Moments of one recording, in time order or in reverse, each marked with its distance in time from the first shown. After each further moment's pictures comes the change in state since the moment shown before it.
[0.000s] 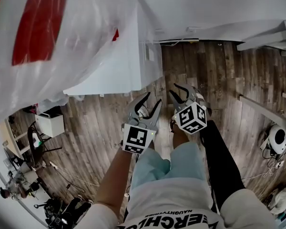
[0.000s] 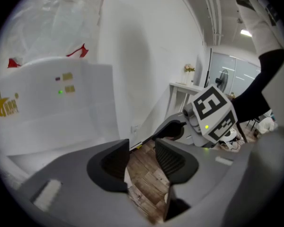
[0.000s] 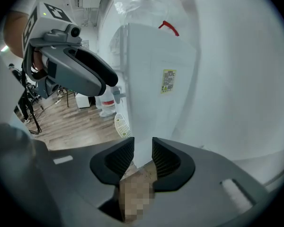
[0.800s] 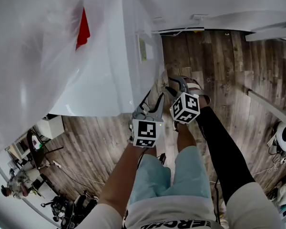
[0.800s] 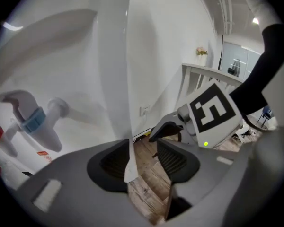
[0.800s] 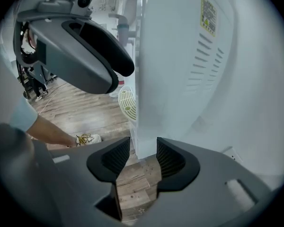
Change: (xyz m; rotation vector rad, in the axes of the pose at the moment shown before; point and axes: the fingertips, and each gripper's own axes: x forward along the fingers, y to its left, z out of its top) left arm 0.082 0.029 -0.101 -0.035 0.099 0.098; right arm 0.122 0.020 -0.075 -0.198 0.136 0.126
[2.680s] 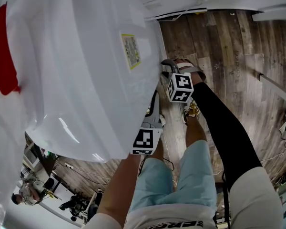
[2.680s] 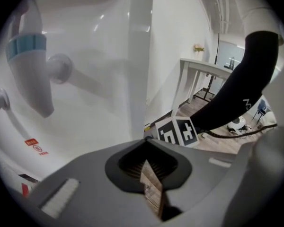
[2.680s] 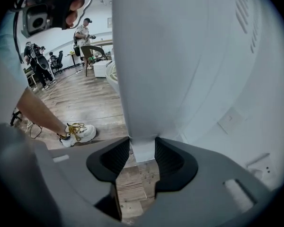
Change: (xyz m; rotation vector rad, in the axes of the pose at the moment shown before) left arm 0.016 0.031 -0.033 0.010 0.035 -0.033; right arm 0.133 0.001 -0.031 -0.105 0.034 0.081
